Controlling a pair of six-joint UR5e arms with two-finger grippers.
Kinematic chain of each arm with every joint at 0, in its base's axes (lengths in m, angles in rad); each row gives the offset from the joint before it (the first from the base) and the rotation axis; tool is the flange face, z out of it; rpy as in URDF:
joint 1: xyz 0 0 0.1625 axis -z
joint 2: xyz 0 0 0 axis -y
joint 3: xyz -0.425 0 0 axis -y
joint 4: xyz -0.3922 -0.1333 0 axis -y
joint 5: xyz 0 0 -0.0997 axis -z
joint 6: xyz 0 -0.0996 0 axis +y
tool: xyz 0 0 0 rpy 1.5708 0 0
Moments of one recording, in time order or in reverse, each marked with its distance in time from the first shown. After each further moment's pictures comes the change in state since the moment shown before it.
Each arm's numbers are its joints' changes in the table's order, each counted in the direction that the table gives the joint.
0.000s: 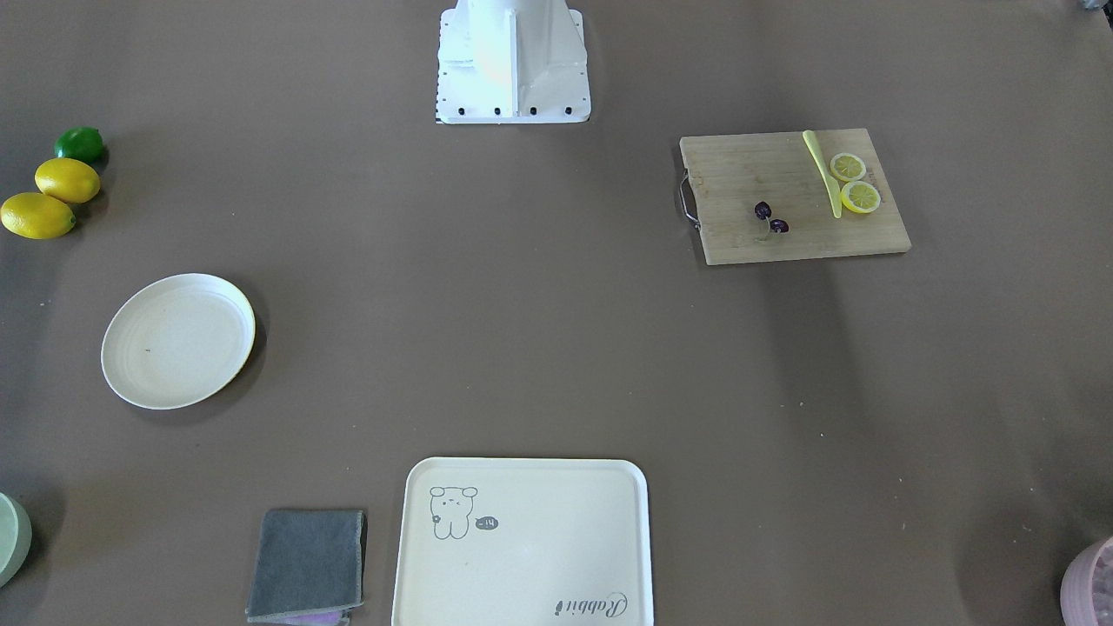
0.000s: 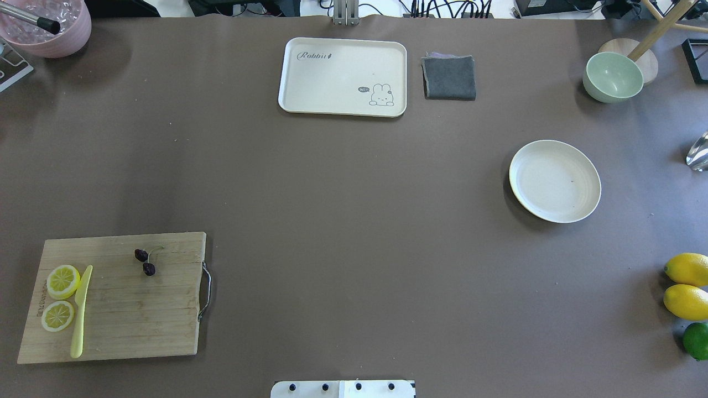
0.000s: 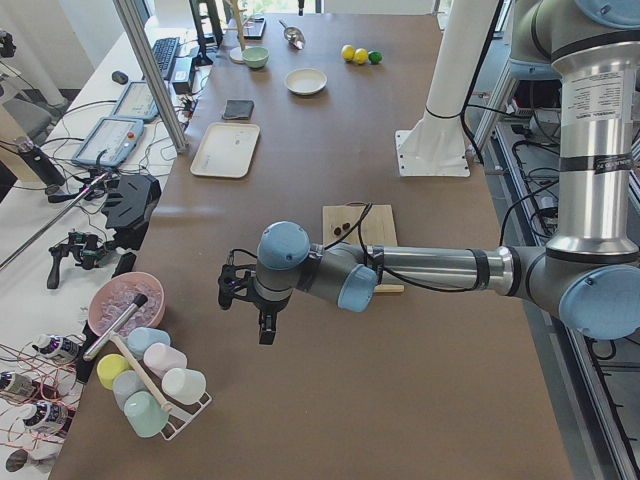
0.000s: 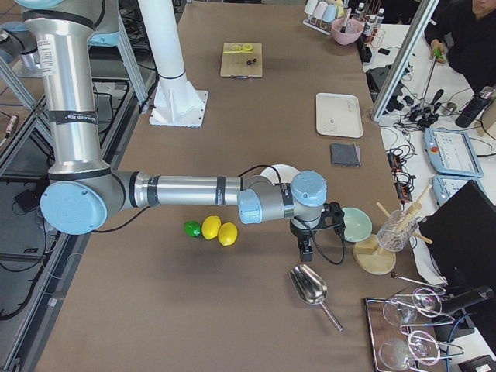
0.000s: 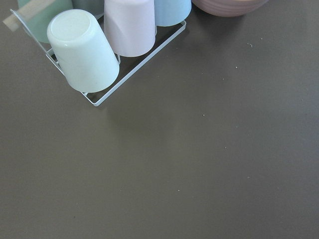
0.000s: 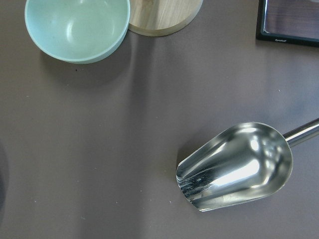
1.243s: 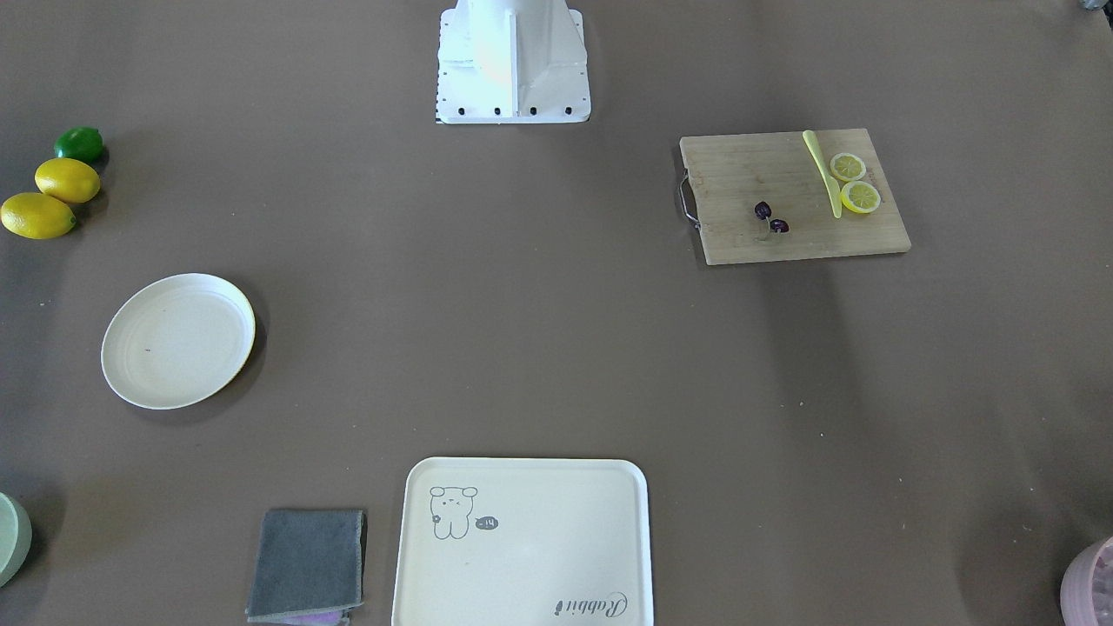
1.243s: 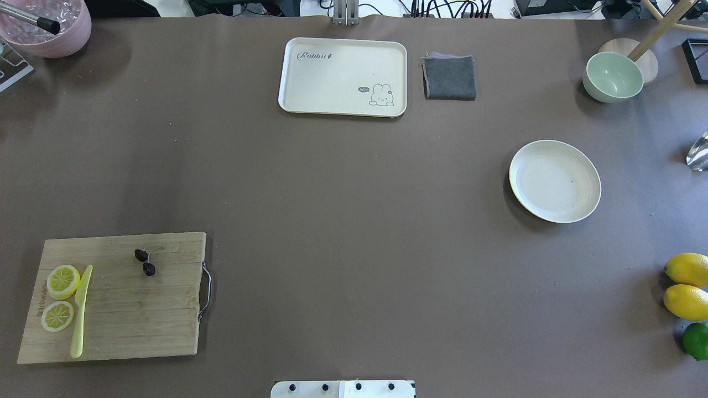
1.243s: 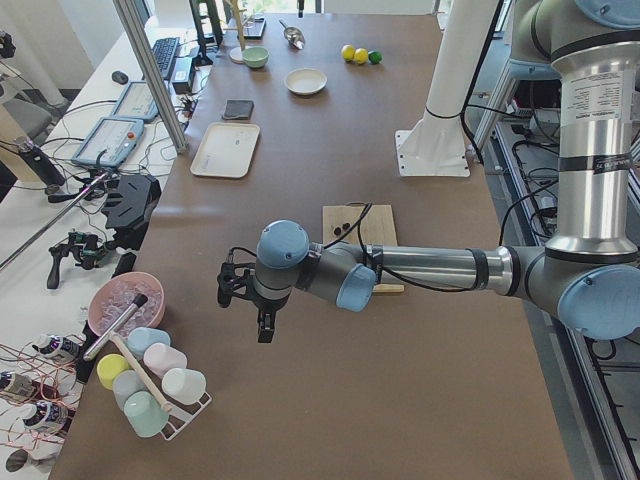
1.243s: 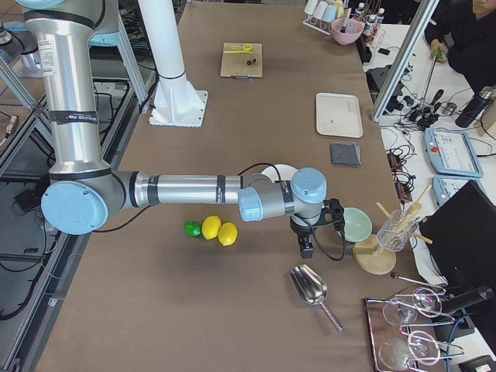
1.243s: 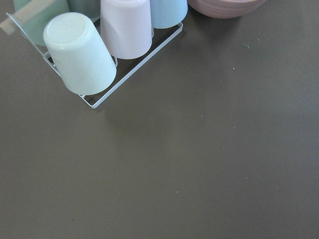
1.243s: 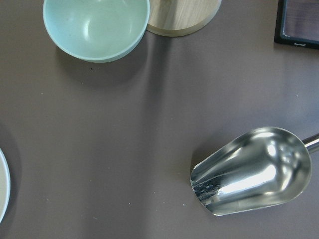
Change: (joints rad) left arm -0.004 -0.010 0.001 -0.013 -0.002 0.000; right arm 0.033 0.001 0.016 0.009 0.003 -0.008
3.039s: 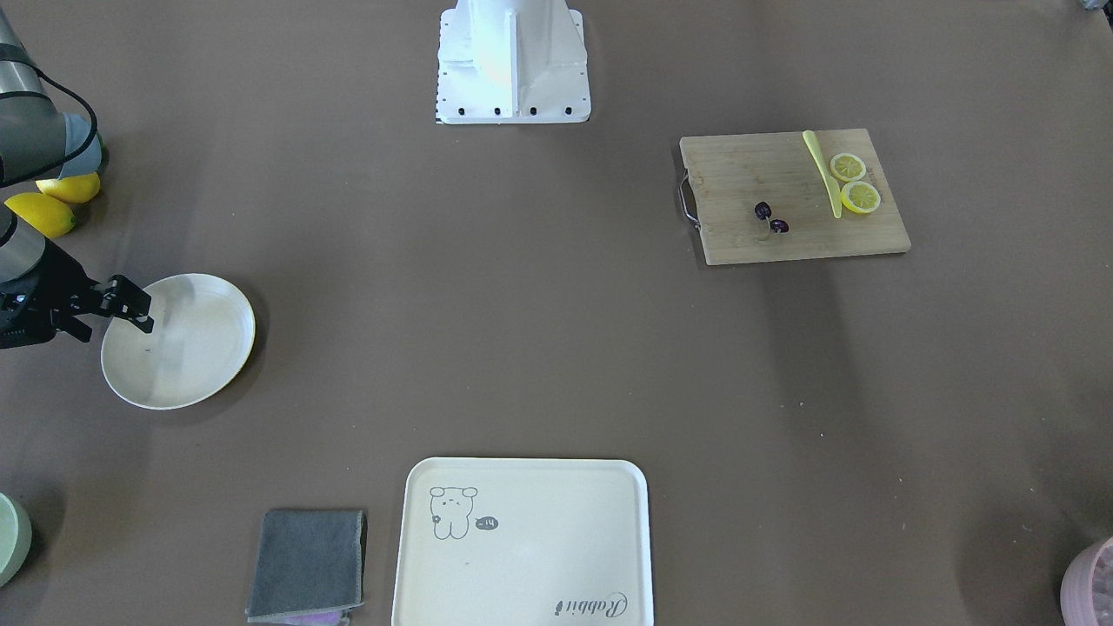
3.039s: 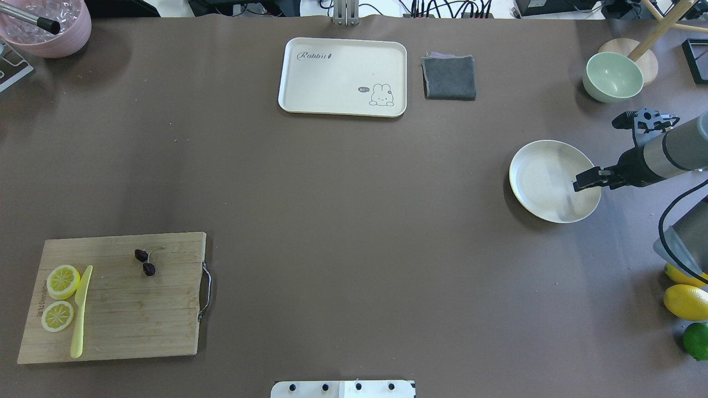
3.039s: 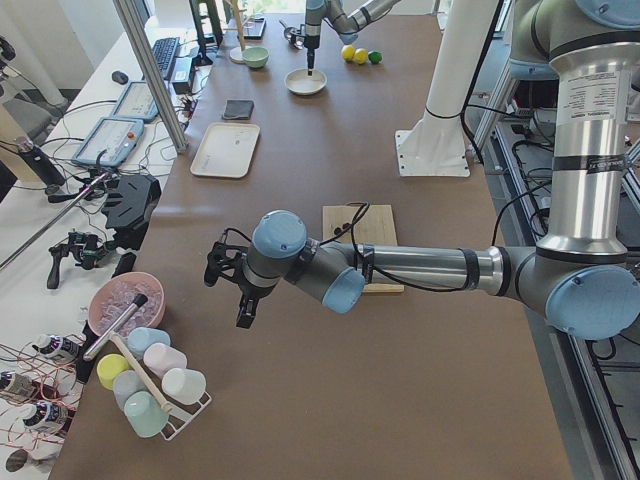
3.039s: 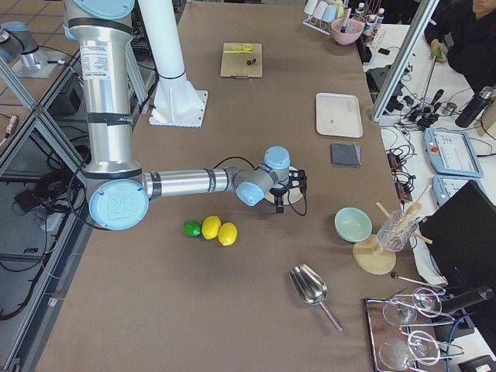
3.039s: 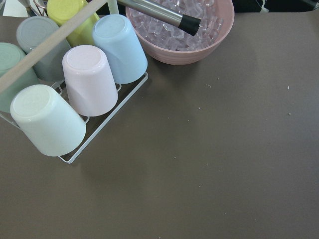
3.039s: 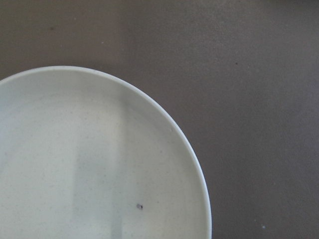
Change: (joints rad) left arm 0.002 -0.034 0.033 -0.174 0.001 0.003; right arm 0.519 -0.031 -0.003 0.491 -0.177 -0.719
